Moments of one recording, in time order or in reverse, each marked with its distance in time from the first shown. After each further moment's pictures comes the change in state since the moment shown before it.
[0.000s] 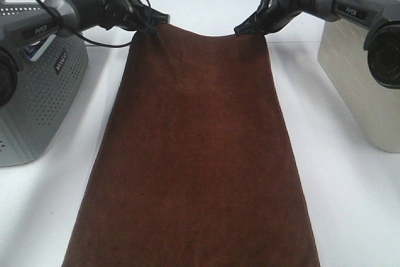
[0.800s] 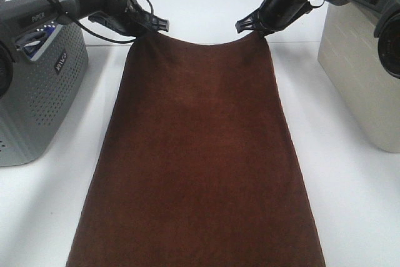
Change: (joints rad) left arm -0.023 -0.052 0.000 -0.066 0.280 0.064; right arm 0.000 -0.061 0.000 0.094 0.224 0.000
